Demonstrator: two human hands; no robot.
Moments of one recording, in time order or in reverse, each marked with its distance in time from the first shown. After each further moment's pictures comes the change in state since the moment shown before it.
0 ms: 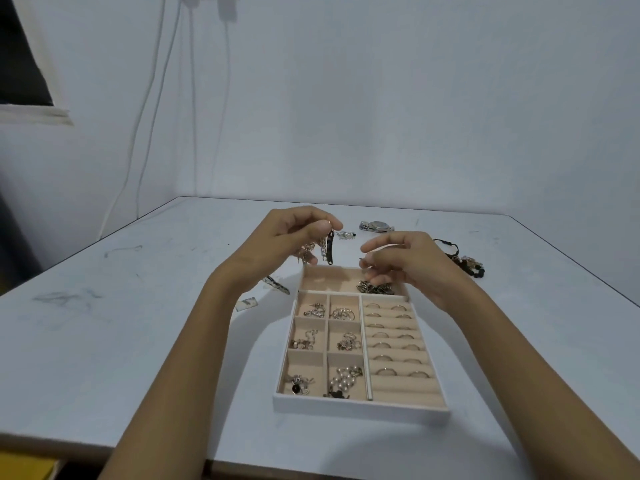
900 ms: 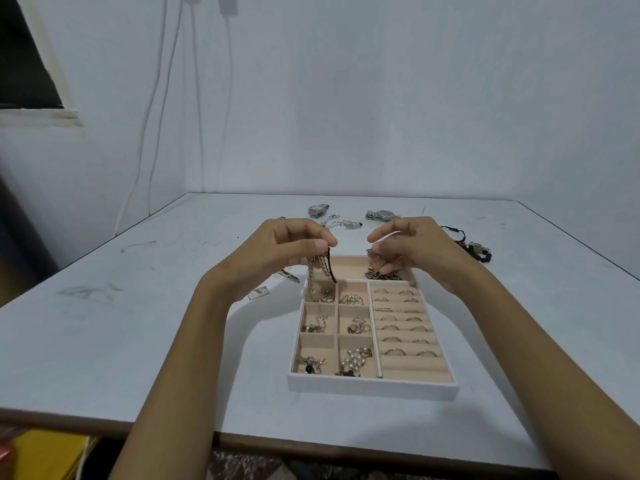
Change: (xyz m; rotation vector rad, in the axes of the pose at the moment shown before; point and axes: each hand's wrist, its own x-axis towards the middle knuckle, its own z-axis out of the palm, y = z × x) left_hand -0.030 -0.001 -0.009 -0.150 -0.117 -0.088; right_hand -0.005 -0.003 0.001 -0.133 -0.018 -0.037
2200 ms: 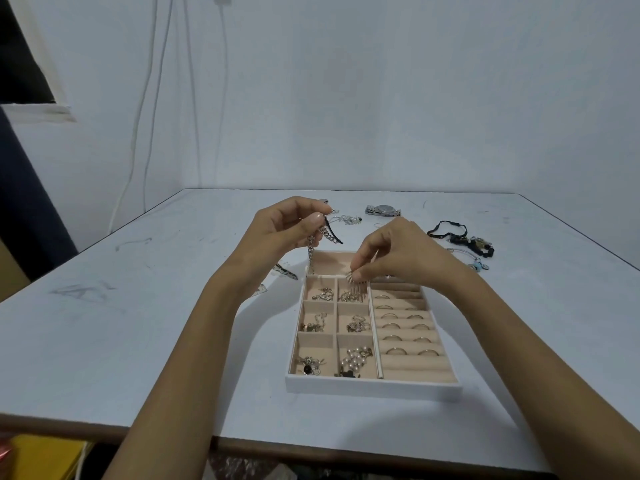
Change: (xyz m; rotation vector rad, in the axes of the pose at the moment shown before) left_hand 0.015 -0.013 0.005 -0.035 0.202 0.102; right_hand -0.006 -0.010 0.019 -0.486 -0.122 -0.149
